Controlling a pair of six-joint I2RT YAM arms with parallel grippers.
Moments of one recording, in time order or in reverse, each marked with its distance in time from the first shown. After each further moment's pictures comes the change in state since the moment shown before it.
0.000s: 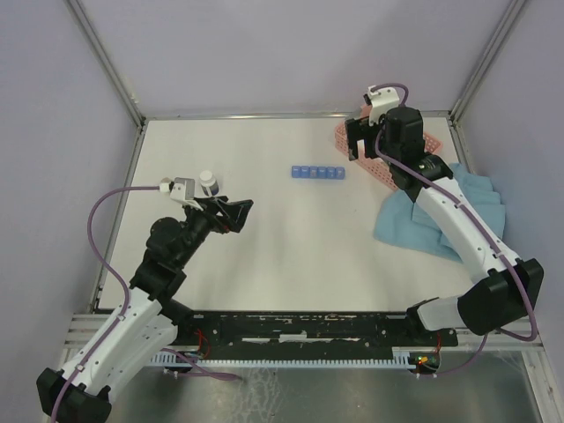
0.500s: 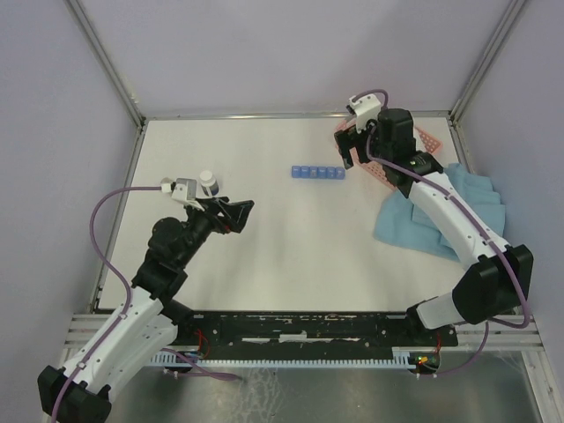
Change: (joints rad) left arm 0.000 0.013 -0.016 0.023 0.011 -0.001; right arm 0.000 0.065 -0.023 0.014 -0.151 -0.167
